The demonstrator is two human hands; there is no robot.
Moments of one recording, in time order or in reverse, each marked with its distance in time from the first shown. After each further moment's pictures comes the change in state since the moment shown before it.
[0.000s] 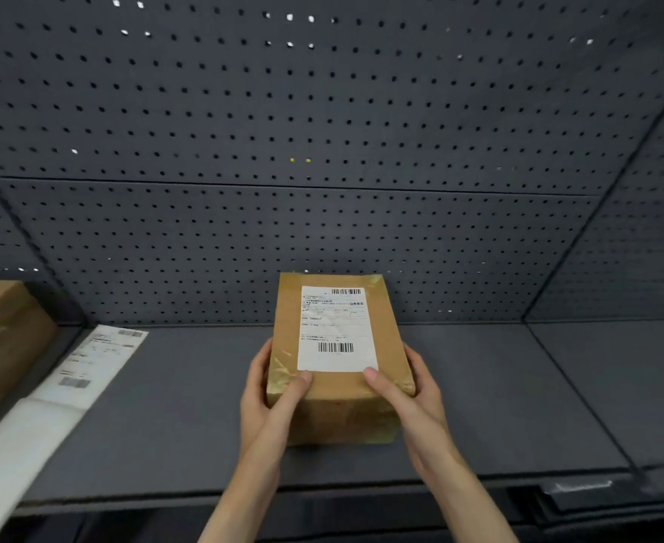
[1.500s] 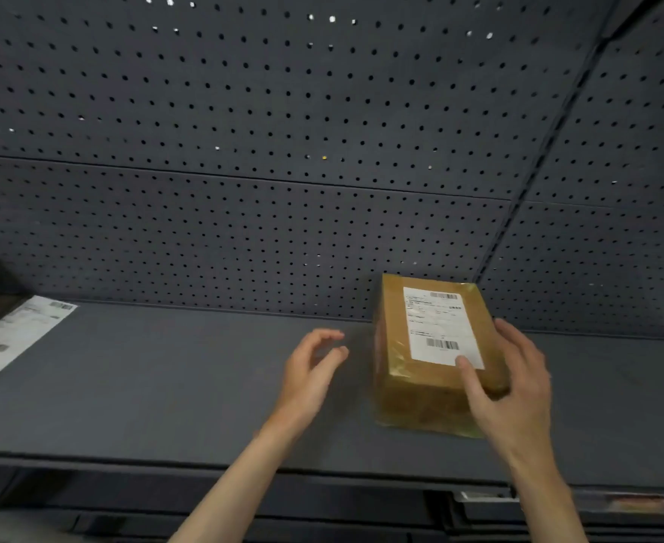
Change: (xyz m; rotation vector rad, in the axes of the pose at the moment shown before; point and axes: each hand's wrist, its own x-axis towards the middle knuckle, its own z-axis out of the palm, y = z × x) left_hand -0.008 -0.045 0.201 0.312 -0.194 -0.005; right_hand 0.040 -0.054 -0.270 -0.865 0.346 -0.606
